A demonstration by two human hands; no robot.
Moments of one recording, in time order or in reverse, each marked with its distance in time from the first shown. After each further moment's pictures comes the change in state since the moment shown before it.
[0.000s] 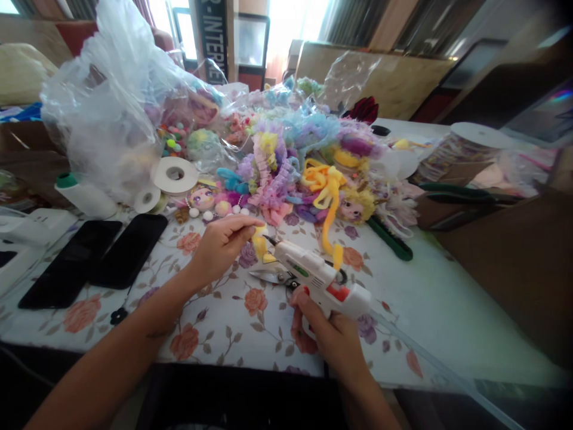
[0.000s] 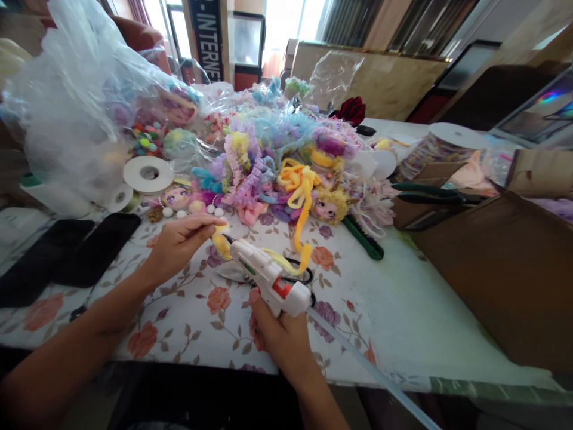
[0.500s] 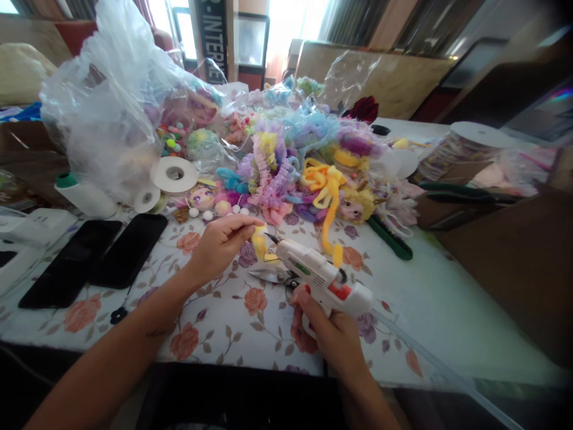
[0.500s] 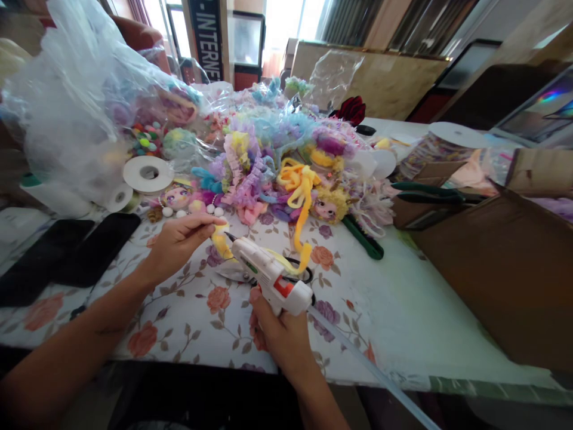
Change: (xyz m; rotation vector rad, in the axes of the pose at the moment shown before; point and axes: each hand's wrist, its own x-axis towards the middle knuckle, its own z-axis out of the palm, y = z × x) left_hand 0.001 0.000 -0.001 -0.020 -0.014 -0.032; right_hand -0.001 -0.002 0.003 0.030 0.028 -0.005
